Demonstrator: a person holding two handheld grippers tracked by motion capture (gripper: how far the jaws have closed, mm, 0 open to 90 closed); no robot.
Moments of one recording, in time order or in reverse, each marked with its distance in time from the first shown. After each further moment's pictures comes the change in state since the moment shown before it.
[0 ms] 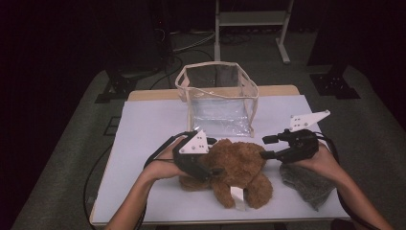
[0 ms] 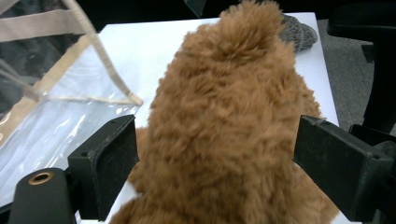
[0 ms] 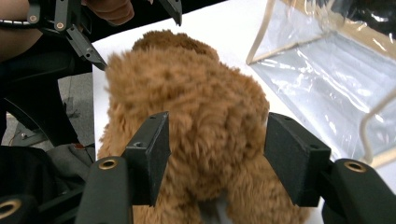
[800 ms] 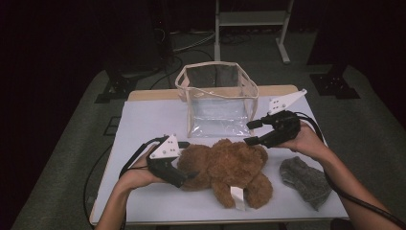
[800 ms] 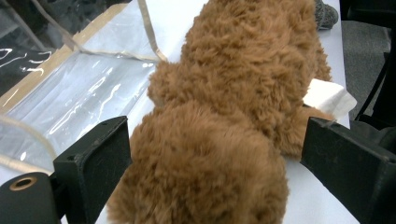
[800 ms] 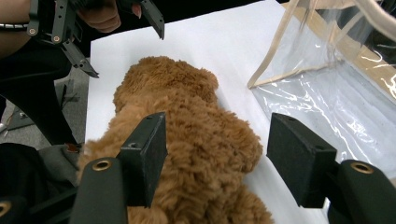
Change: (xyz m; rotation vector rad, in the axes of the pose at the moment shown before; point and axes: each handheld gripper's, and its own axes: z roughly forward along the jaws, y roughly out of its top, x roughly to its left) left arm 0.001 -0.045 -0.046 0.024 0.081 -0.107; right arm -0.011 0.060 0.027 0.063 0.031 -0.094
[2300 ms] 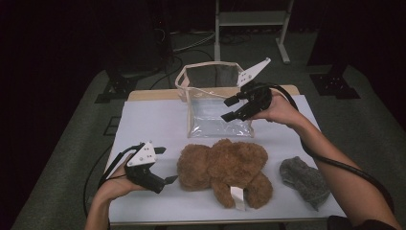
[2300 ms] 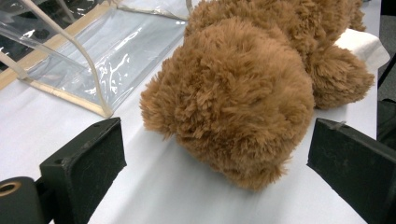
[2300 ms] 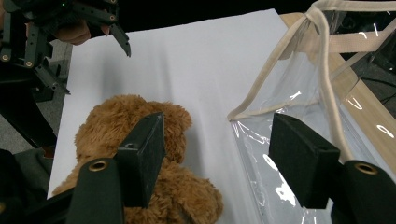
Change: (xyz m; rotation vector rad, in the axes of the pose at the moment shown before) left arm 0.005 -0.047 -0.034 0.045 0.093 -0.077; right arm -0.039 0.081 0.039 0.093 0.026 -0.095
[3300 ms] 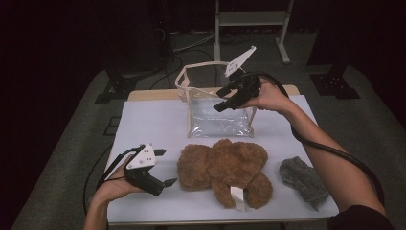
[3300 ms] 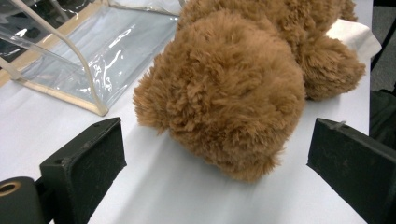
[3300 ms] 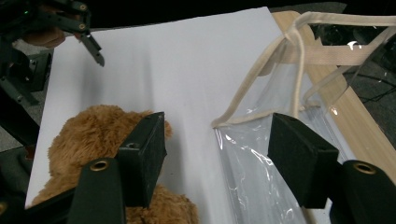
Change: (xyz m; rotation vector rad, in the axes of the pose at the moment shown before) left arm -0.004 -0.002 -0.002 0.013 -0.014 0.023; right arm -0.023 0.031 0.014 0.059 -0.007 -0.015
